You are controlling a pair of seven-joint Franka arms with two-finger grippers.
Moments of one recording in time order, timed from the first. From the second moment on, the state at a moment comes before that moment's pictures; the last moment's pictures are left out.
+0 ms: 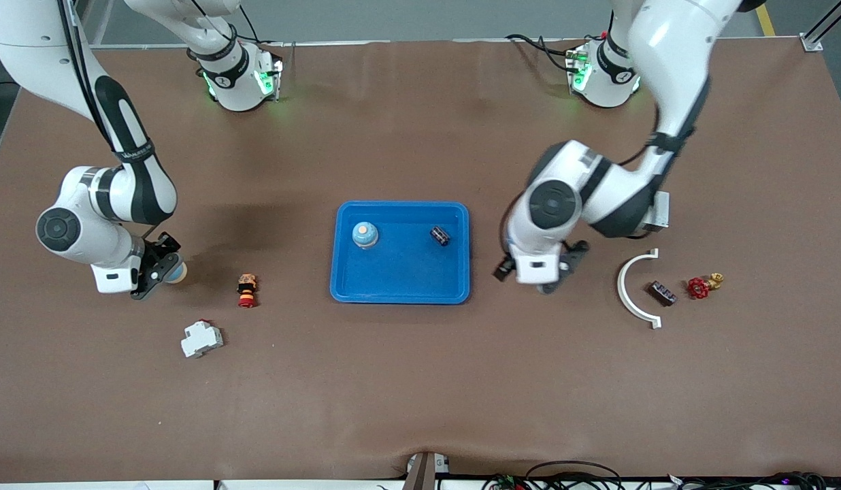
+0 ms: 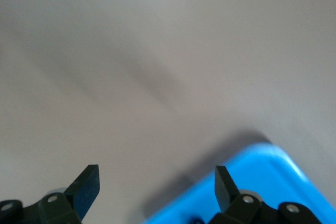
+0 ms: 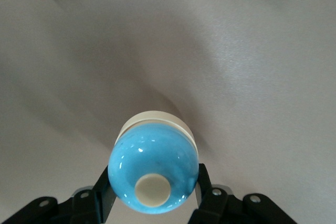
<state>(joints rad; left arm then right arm) -0.27 0.56 -0.38 -1.65 0.19 2.09 -1.51 -0.03 0.42 -0.11 -2.10 -0.09 2.42 -0.97</state>
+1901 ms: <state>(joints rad) -0.43 0.70 -0.35 -1.60 0.29 2.28 -1.78 -0.03 0.40 -0.10 -2.17 0.05 2.31 -0.88</state>
